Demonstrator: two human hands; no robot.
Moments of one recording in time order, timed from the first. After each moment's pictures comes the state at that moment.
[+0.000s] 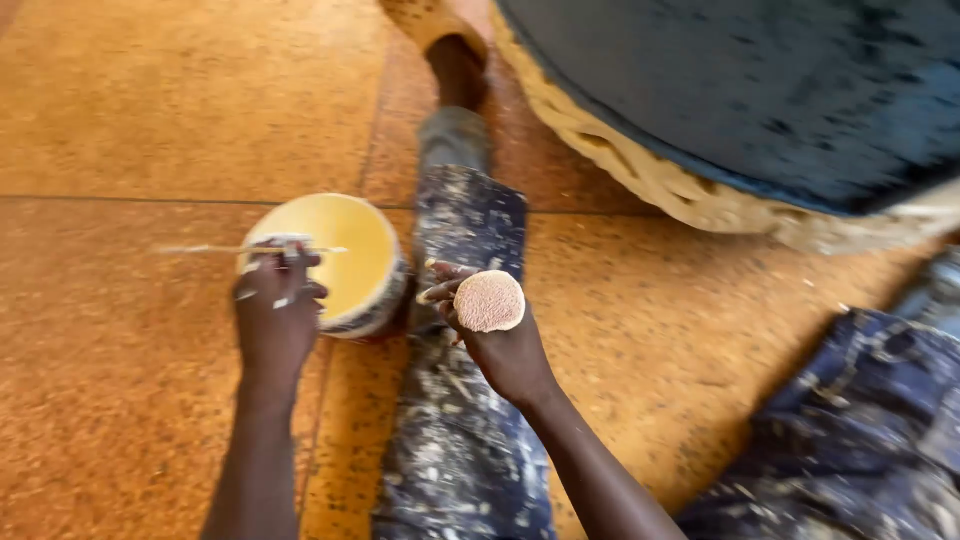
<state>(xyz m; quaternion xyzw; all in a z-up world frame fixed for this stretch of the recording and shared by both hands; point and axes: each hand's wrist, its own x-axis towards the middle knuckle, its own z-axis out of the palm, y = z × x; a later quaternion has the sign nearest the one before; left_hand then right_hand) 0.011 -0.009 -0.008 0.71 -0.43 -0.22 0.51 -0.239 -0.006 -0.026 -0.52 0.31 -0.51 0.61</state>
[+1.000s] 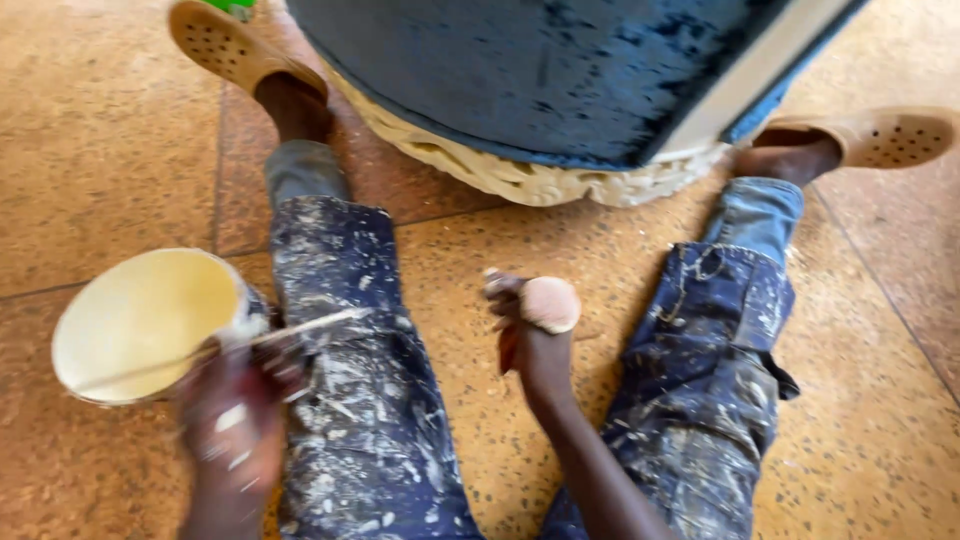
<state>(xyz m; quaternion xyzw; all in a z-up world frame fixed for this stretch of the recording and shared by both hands) -0.076 0.039 -0.033 0.38 -0.28 -0.53 0.70 -0.375 0.021 -0.073 -0.30 0.46 -0.64 0.54</state>
